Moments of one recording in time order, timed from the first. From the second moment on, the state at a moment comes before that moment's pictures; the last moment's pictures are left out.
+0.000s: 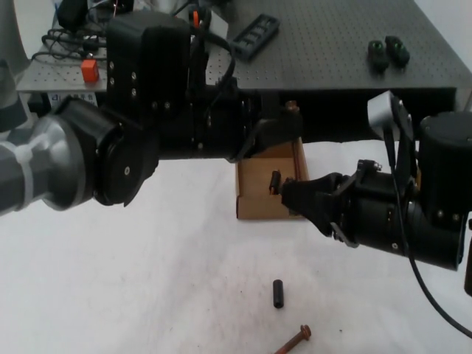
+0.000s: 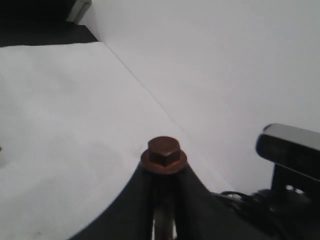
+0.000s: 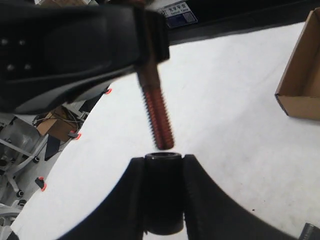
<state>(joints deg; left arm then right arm) -32.2 87.3 -58.2 -8.5 40.5 -33.3 19.1 63.6 -30.9 -6.5 -23.4 24.8</state>
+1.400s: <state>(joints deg) -31.8 87.5 -58.2 -8.1 48.0 -33.1 18.9 63.3 -30.9 -13.1 -20.2 18.0</state>
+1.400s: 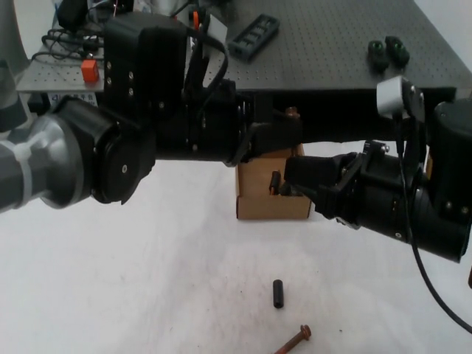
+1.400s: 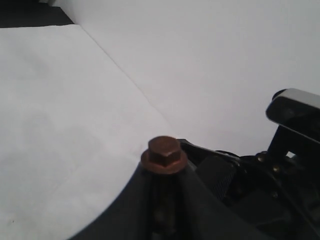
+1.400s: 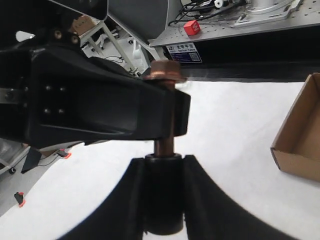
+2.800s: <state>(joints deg) -31.9 87.4 -58.2 20.8 23.8 -17.1 11.5 123.3 -89.3 21.9 -0.9 5.5</state>
